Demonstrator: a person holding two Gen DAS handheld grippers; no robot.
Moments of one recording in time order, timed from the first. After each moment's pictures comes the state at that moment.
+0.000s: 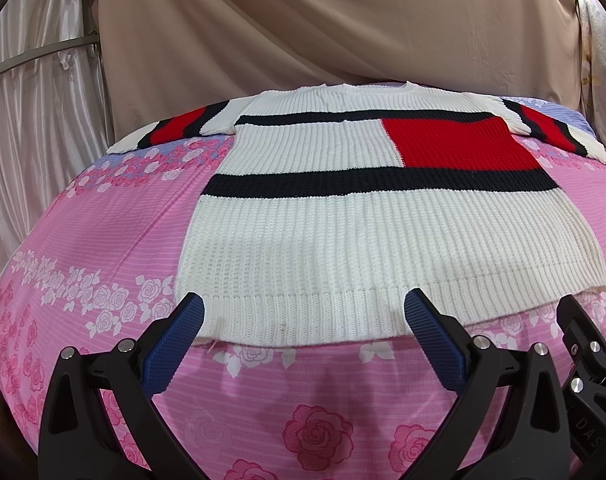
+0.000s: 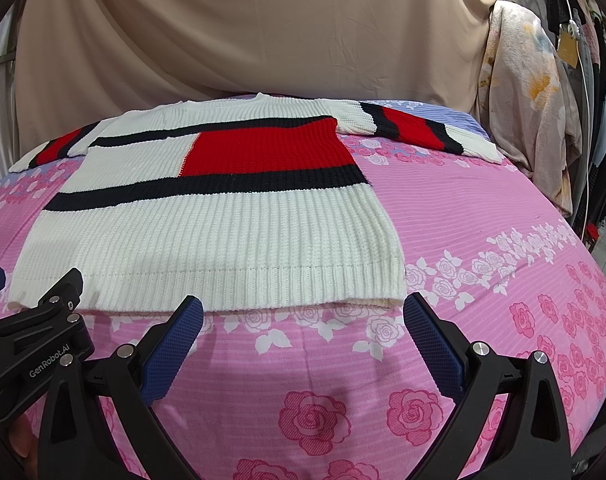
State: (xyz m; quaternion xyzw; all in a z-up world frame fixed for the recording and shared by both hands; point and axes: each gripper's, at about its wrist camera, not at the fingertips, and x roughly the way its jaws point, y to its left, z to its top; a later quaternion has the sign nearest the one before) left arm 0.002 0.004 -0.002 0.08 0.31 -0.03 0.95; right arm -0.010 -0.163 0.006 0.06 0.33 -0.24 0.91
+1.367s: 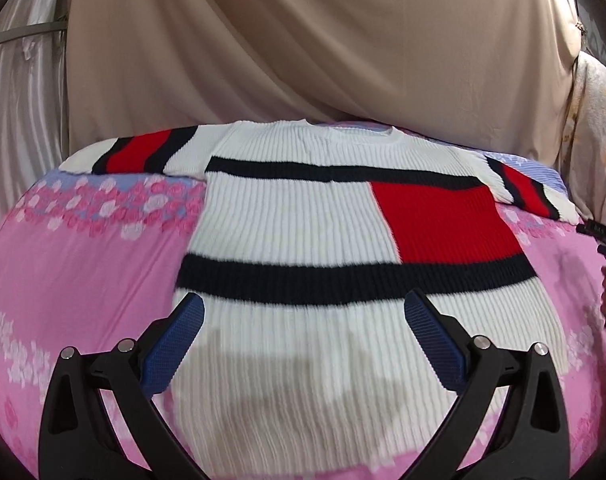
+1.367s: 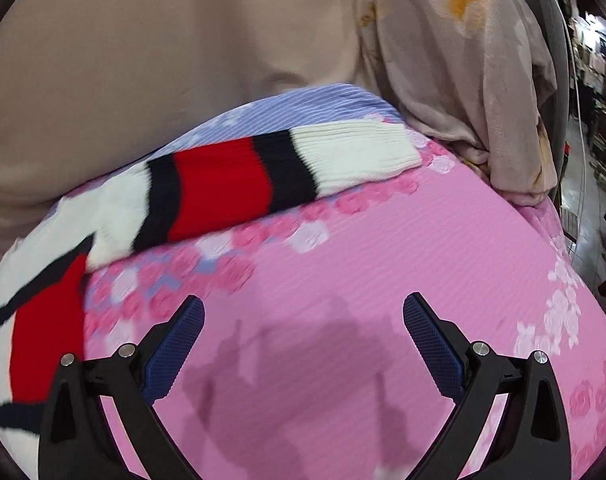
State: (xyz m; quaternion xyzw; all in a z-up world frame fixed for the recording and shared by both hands) left arm 0.091 0.033 0.052 0.02 0.31 -0.12 0.94; right arm 0.084 -0.551 0.024 0.22 0.32 -0.36 0.85
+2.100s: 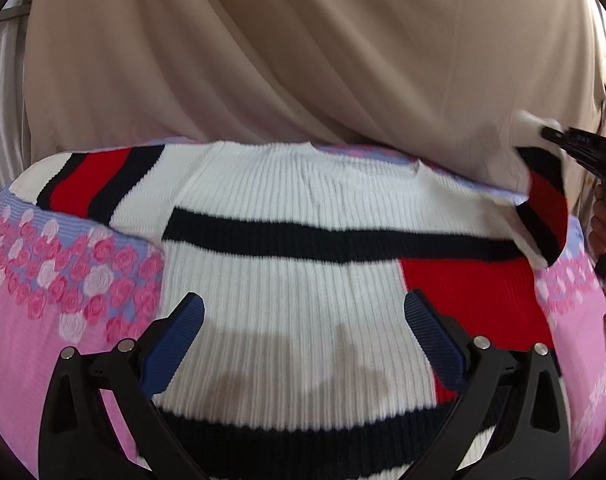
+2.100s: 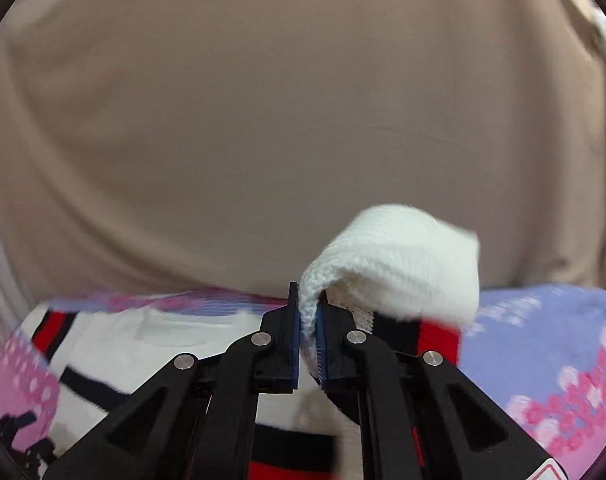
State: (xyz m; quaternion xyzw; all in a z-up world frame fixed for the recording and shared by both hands) left arm 0.239 0.021 0.067 -0.03 0.31 -0.13 0.94; right arm 0.344 -0.353 0.157 0.07 0.23 -0.01 0.97
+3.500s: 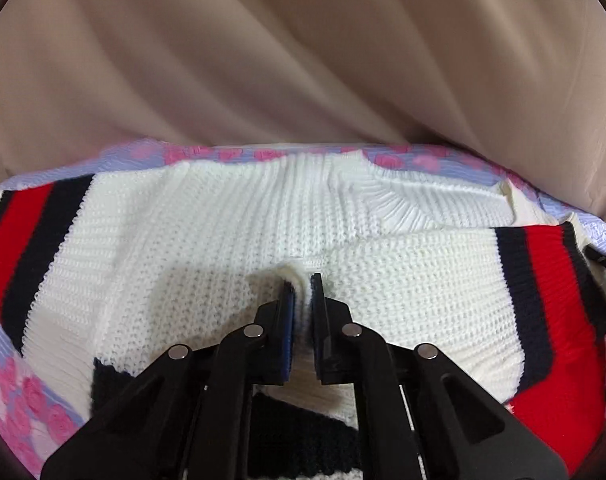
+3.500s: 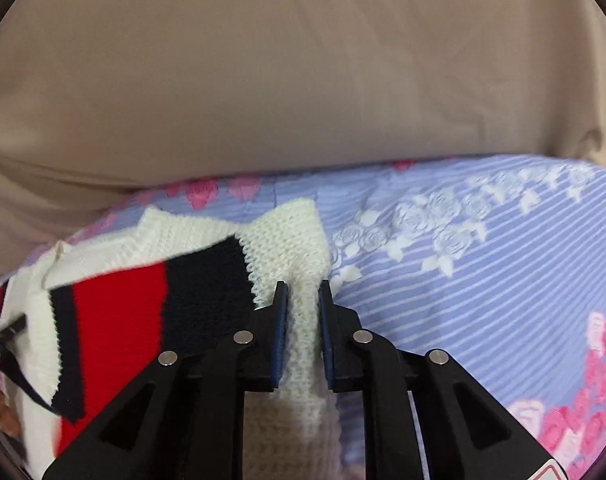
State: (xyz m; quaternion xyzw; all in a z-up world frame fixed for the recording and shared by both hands) left arm 0.419 -0.008 0.029 0.00 0.36 -0.12 0.93; right arm 0.347 -0.454 0.038 0.17 0.34 -0.15 0.91
